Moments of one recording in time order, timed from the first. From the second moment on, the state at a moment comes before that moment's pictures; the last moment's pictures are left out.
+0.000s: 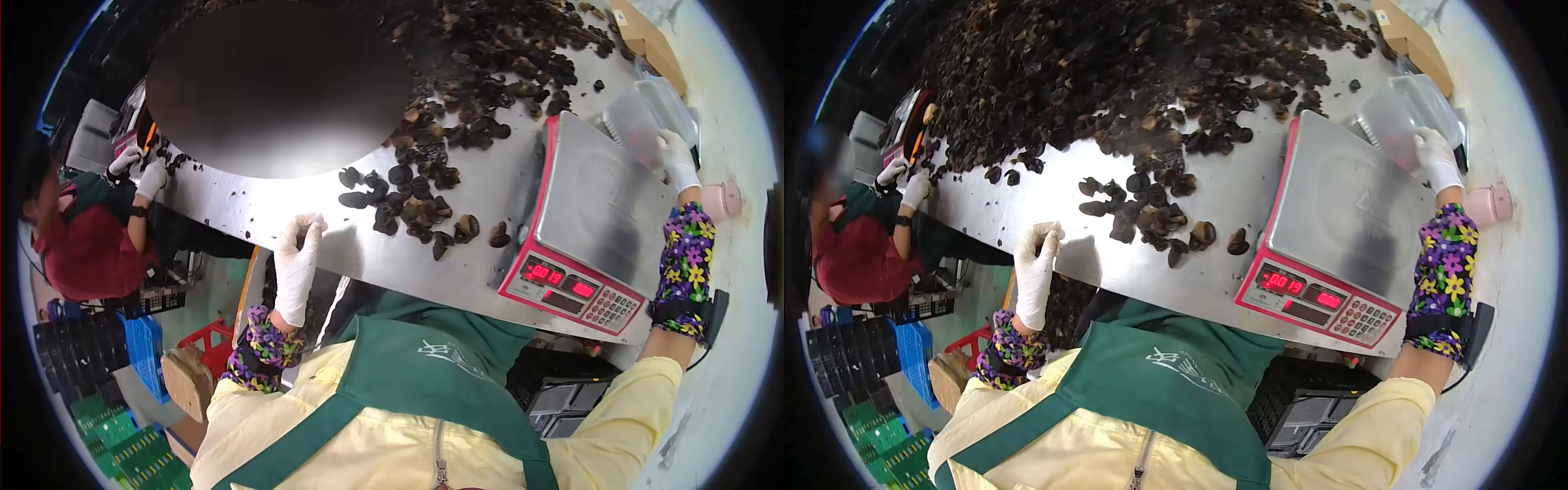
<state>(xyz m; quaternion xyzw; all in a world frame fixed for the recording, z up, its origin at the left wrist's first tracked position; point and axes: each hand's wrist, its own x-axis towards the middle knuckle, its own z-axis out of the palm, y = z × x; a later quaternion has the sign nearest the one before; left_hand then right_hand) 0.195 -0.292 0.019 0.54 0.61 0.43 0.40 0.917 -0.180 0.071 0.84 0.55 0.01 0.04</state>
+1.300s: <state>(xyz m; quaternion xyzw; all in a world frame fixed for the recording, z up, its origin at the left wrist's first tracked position) 0.282 -0.258 0.008 0.89 0.39 0.21 0.06 0.474 -0.387 0.032 0.64 0.70 -0.08 -0.30</state>
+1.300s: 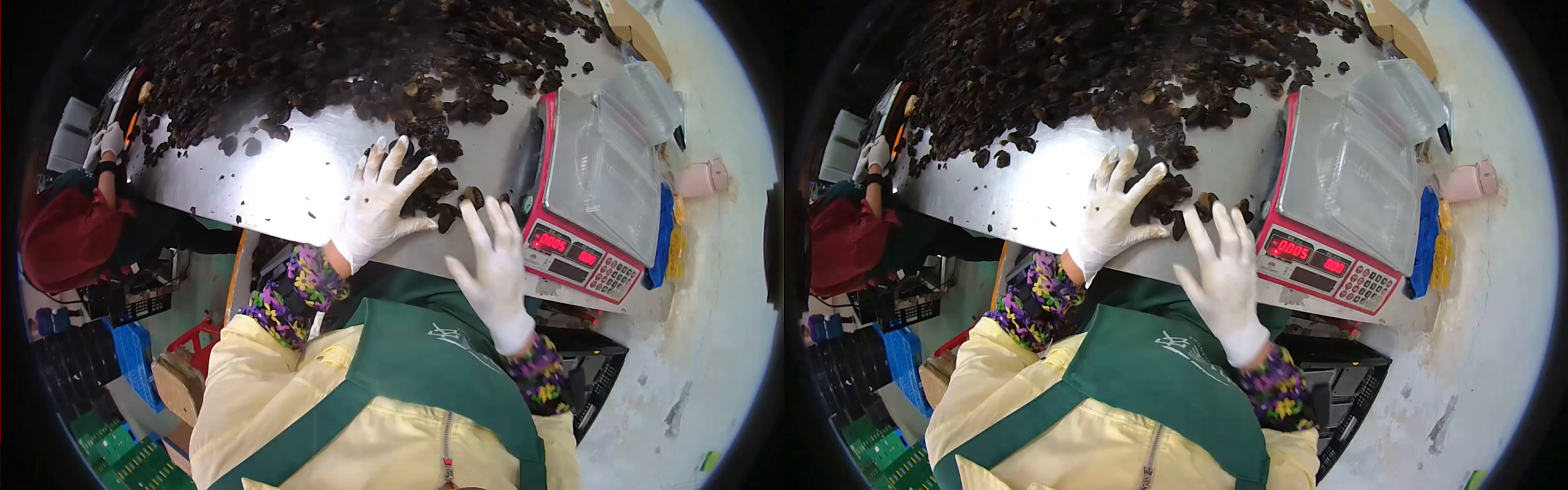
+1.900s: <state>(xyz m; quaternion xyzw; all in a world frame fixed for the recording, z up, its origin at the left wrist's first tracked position) 0.269 -0.272 -0.014 0.90 0.37 0.22 0.06 0.462 -0.348 -0.028 0.62 0.71 -0.02 -0.33</state>
